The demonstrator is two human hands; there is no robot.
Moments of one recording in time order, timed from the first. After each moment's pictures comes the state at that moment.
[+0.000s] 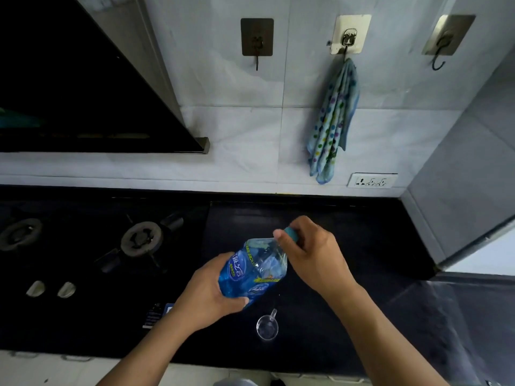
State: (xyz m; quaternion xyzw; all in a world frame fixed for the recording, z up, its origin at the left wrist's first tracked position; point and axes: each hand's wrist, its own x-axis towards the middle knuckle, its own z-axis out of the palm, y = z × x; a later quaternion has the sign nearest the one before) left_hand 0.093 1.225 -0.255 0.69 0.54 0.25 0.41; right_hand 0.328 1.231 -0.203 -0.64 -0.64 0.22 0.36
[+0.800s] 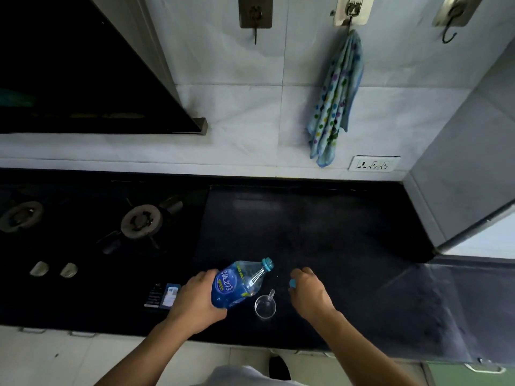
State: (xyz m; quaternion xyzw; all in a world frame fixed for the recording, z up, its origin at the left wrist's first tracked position) left_hand 0.067 1.203 -0.341 0.71 0.64 0.03 0.28; right_hand 0.339 1.193 -0.368 -0.73 -0.62 0.29 0.06
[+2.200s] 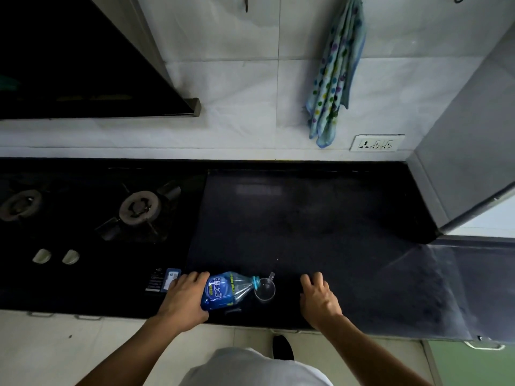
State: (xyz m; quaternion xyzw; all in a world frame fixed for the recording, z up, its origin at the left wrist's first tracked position) left_hand 0.045 1.188 -0.370 0.75 0.62 -0.16 0.18; right_hand 0.361 1.147 -0.449 -0.73 -0.64 0.24 -0.05
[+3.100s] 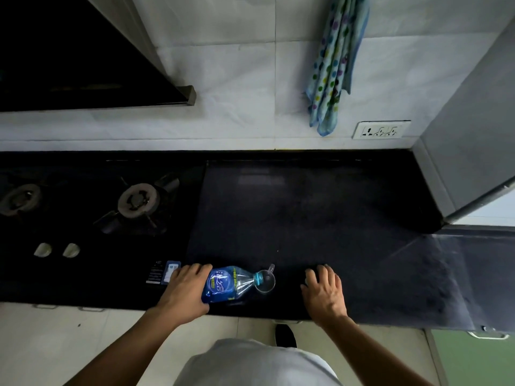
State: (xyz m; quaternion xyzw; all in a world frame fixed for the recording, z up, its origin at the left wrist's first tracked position) left_hand 0.048 1.191 -0.369 0.77 0.59 -0.17 0.16; right_hand 0.373 1.134 -0.476 -0.74 -0.66 0.14 -0.04
